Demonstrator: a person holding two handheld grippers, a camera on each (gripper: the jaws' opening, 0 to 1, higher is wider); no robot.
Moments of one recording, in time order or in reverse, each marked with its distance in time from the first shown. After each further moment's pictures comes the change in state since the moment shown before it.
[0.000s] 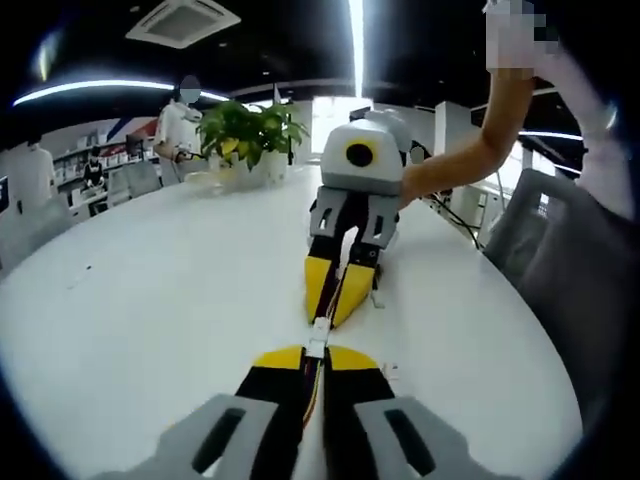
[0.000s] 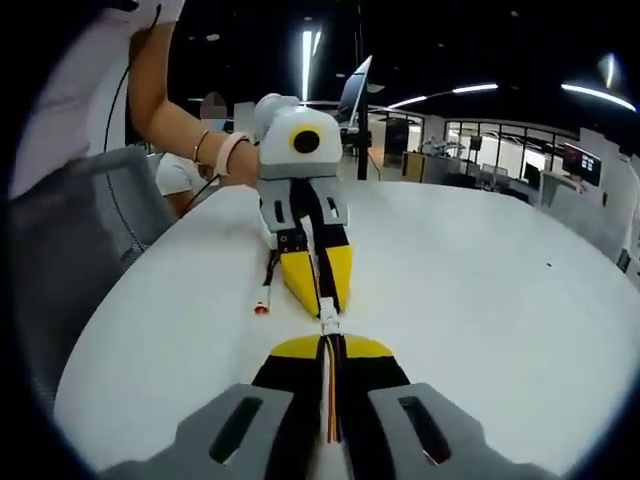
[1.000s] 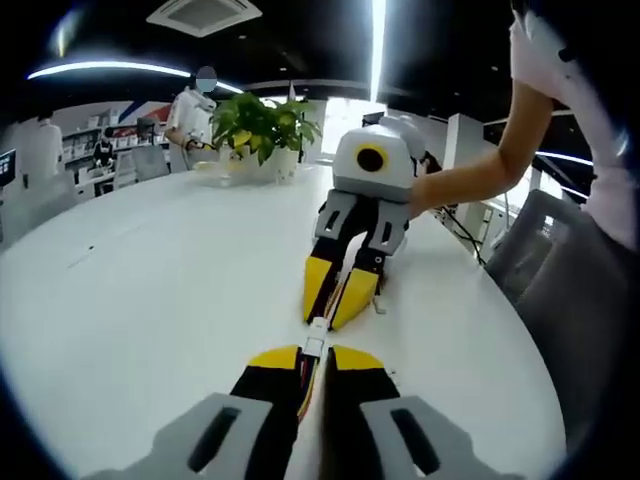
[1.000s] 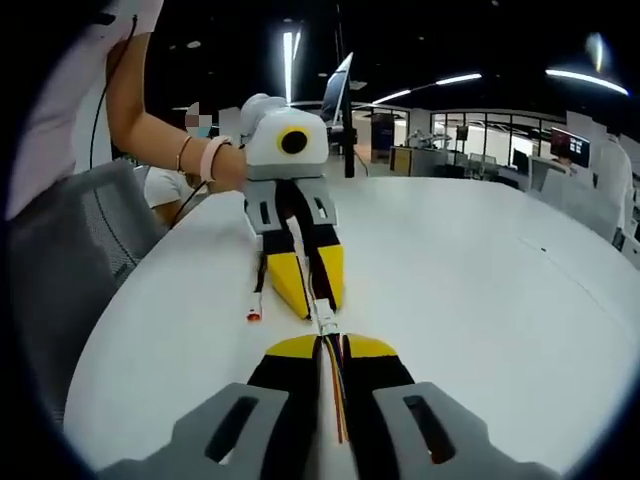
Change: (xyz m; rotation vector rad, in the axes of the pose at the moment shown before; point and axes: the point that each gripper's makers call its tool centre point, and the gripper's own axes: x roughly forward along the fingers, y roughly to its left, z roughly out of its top) left arm -0.003 0.000 -0.002 -0.103 0.012 0.016; right arm 0.002 0.004 0.004 0.081 0.016 -0.042
